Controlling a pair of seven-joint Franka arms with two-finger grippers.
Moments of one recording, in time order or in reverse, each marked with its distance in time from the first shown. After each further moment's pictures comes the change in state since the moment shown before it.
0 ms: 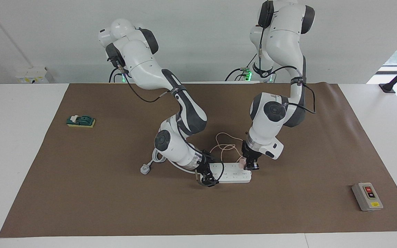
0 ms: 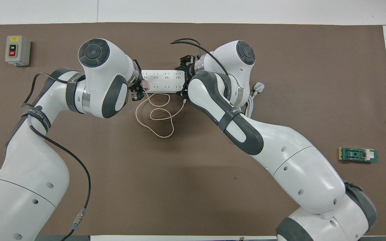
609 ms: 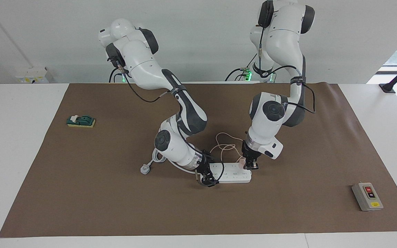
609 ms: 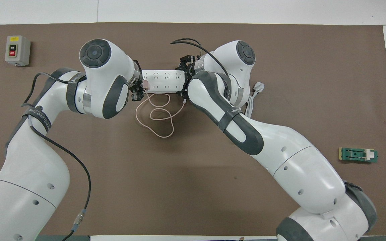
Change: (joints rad) left arm -0.005 -0.003 0.001 -0.003 0.010 -0.002 0.017; right arm 0.000 0.000 0.000 0.000 0.000 0.000 0.000
